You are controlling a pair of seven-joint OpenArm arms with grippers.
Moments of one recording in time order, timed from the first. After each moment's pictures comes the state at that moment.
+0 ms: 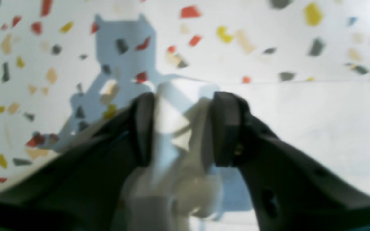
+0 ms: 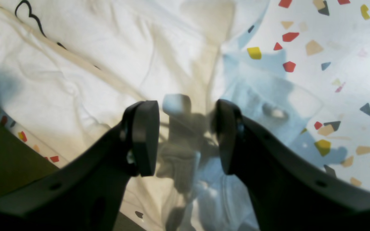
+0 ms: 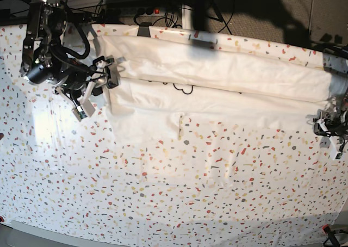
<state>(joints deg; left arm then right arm) -30.4 -34.9 10.4 35.5 -22.0 -31.4 27.4 -8.0 17.5 12.1 103.4 32.7 33.2 -65.9</state>
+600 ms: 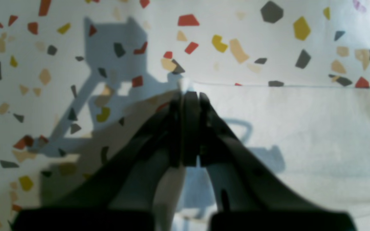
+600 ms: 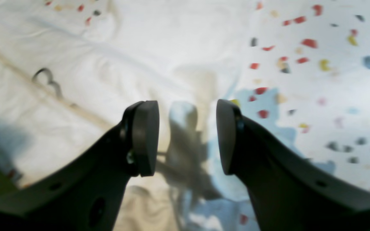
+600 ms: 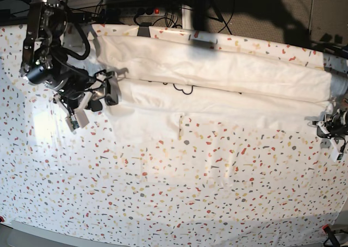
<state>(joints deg) -30.5 -34.9 10.3 35.5 -26.5 -31.4 28.6 -6.8 17.3 12.1 103.3 30.0 28.5 -54.4</state>
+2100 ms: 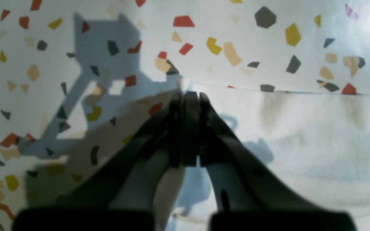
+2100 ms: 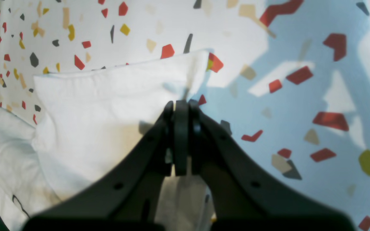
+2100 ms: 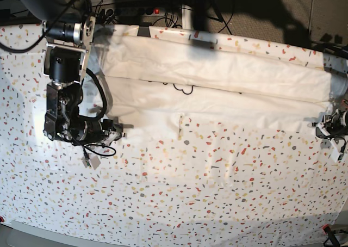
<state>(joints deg) -30.5 -34.9 10.3 35.4 -29.8 -31.0 29.2 25.7 11.2 12.4 53.7 22.9 31.8 -56.5</state>
